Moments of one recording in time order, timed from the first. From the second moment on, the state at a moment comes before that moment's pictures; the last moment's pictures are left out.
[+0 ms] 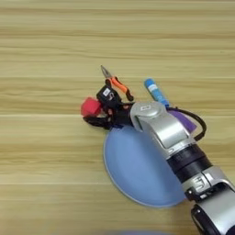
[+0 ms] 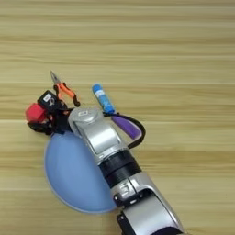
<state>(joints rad) -0.47 -0.12 0.34 0.26 0.00 0.52 0.68</state>
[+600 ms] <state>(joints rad) -0.47 -0.19 0.19 -0.03 0.09 0.63 0.70</state>
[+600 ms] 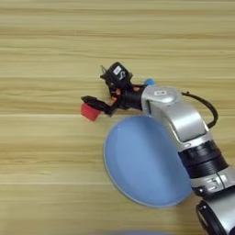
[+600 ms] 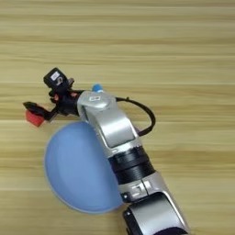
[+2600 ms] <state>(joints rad) -0.48 -0.47 0.01 0.53 0.04 0.36 0.75</state>
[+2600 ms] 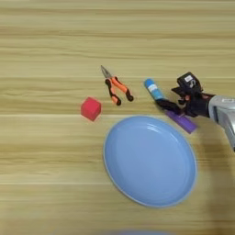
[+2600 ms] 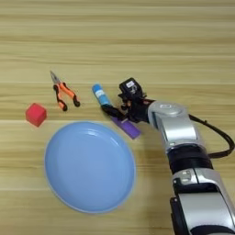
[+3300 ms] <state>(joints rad) -0.49 -0.44 0.03 0.59 0.02 0.33 0.74</state>
